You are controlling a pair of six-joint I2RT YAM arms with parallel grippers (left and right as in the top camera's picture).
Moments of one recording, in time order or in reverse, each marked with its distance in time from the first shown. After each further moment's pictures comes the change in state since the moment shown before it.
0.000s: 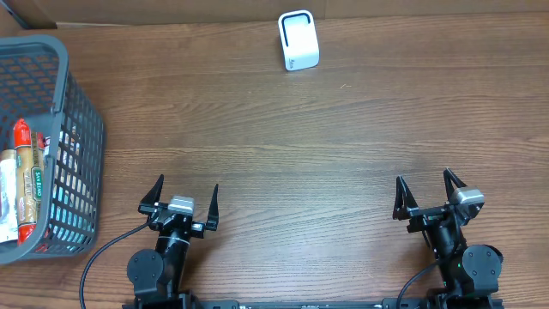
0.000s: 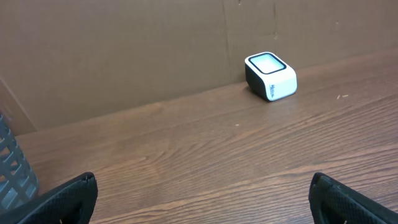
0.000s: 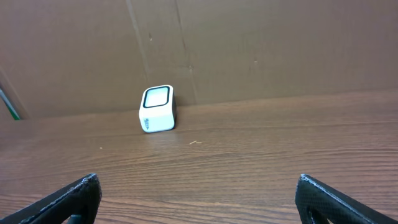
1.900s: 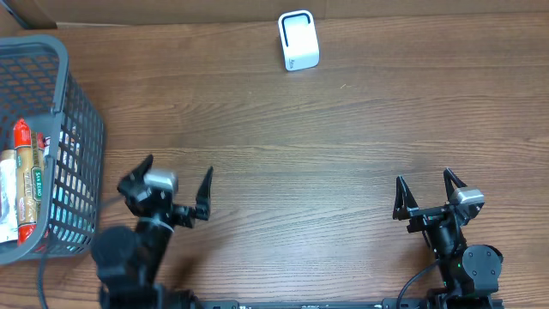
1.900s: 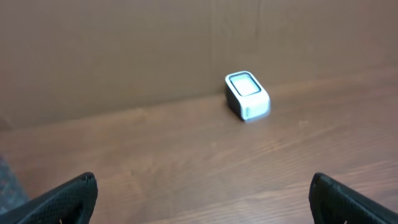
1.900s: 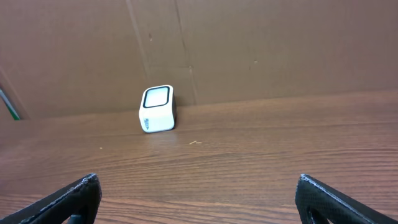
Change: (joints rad) left arm 0.000 0.330 0.455 -0.216 0.056 -0.079; right arm 0.000 0.000 0.000 0.001 0.000 0.000
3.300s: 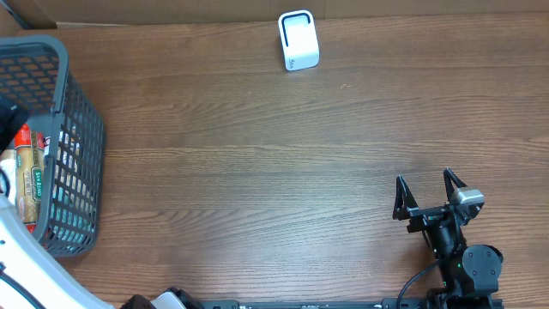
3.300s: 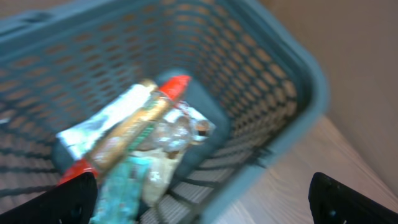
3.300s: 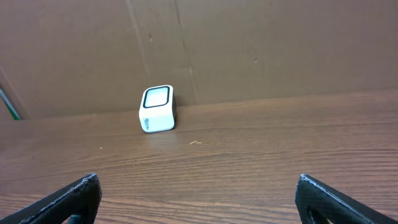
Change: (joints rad) left arm 0.595 1.075 1.445 -0.947 -0.345 -0.431; right arm 0.000 0.000 0.000 -0.001 0.000 0.000
